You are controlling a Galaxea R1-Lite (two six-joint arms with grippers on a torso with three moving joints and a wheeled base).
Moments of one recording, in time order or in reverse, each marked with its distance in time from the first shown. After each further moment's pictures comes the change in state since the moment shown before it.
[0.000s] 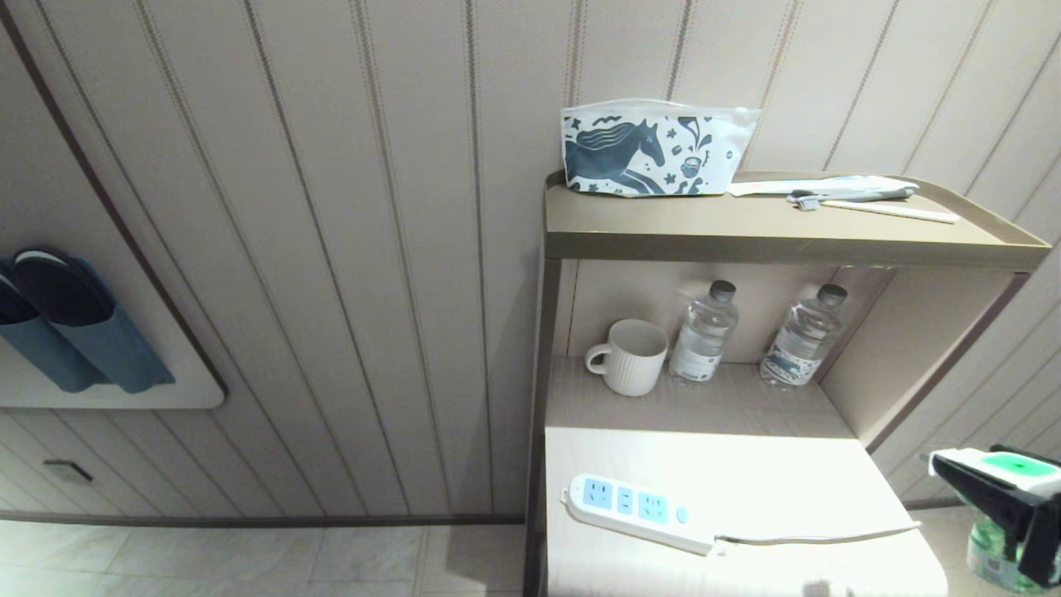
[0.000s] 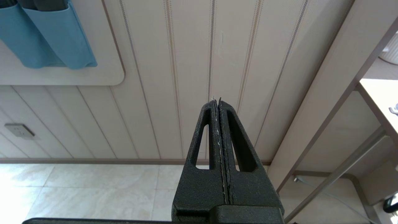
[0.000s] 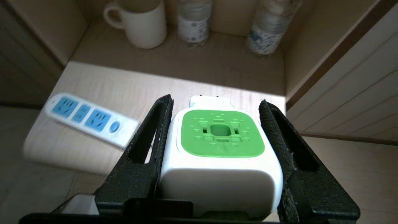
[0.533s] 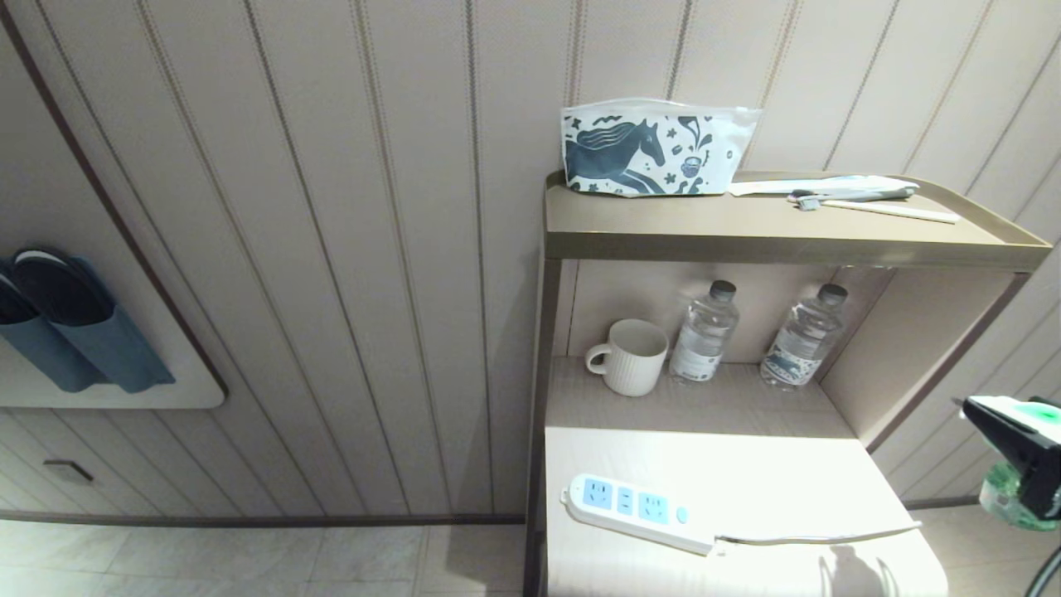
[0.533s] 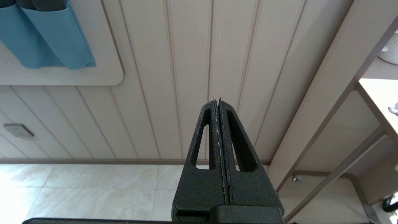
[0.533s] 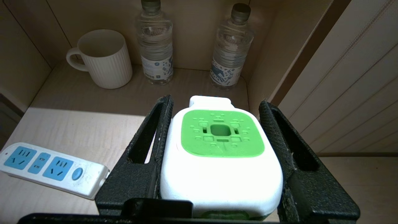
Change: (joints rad) left arm 0.001 0.000 -0.001 0.000 0.000 0.000; right arm -0.133 0.097 0.080 -0.339 0.006 -0.005
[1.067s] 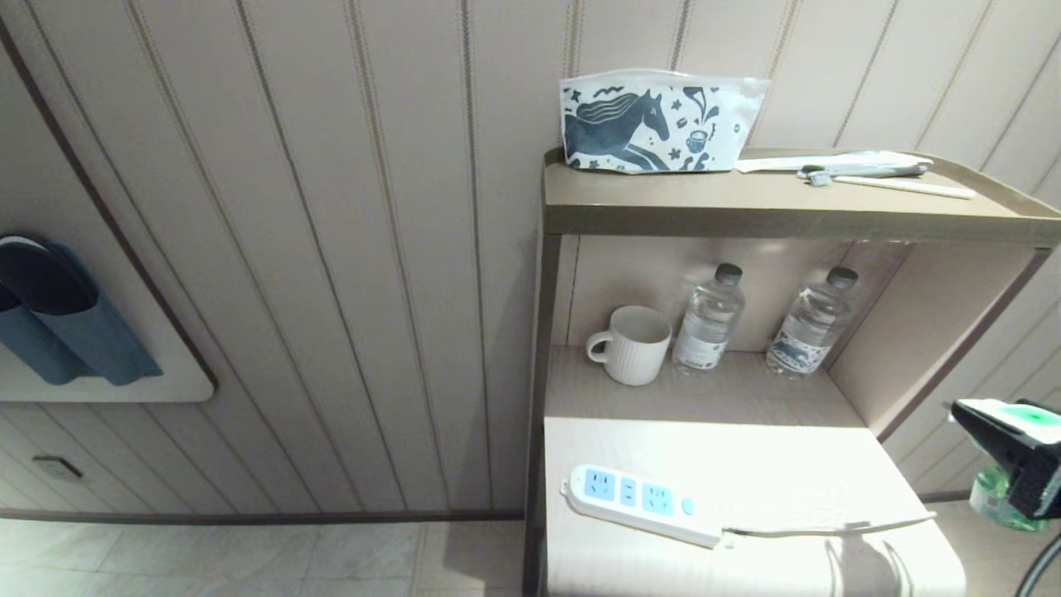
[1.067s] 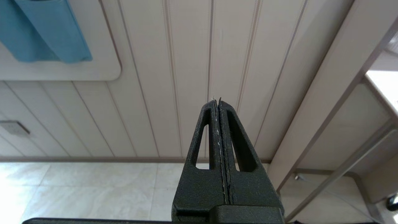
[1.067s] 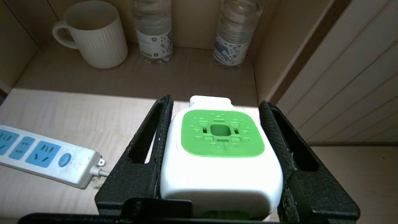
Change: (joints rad) left arm 0.001 0.000 0.001 0.000 0.000 0.000; right arm 0.005 0.010 -0.007 0.022 0.003 0.003
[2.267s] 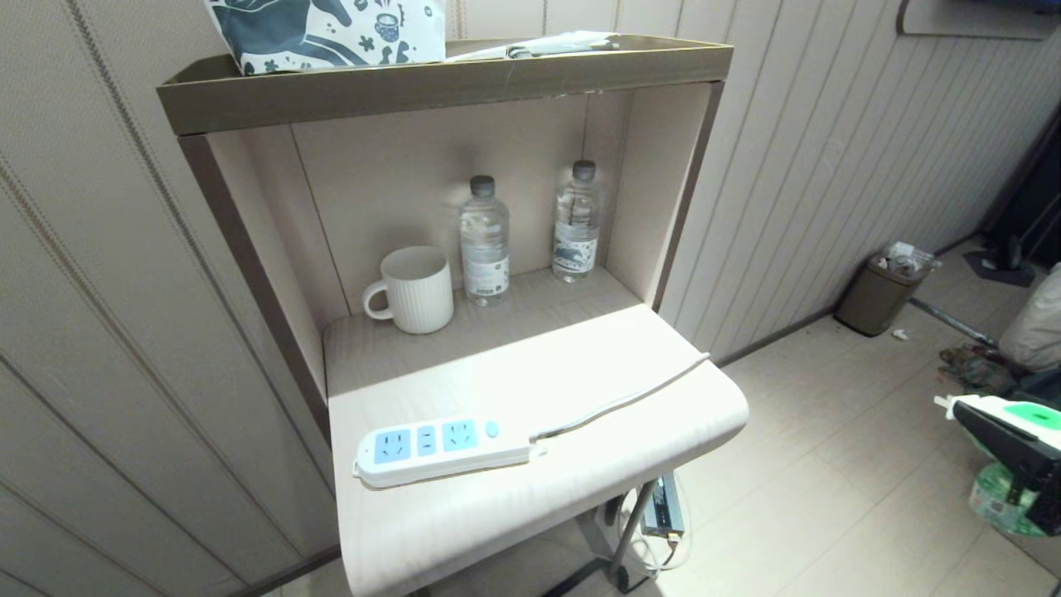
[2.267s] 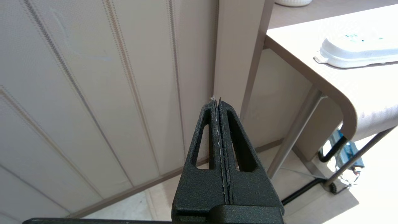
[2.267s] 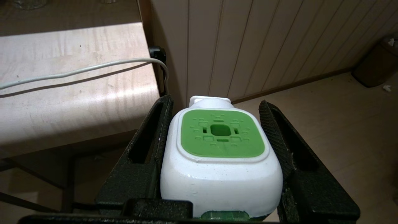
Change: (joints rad) left arm -0.001 0.000 0.000 0.000 0.000 0.000; right arm -0.003 -0.058 0.005 -0.003 0.124 -0.003
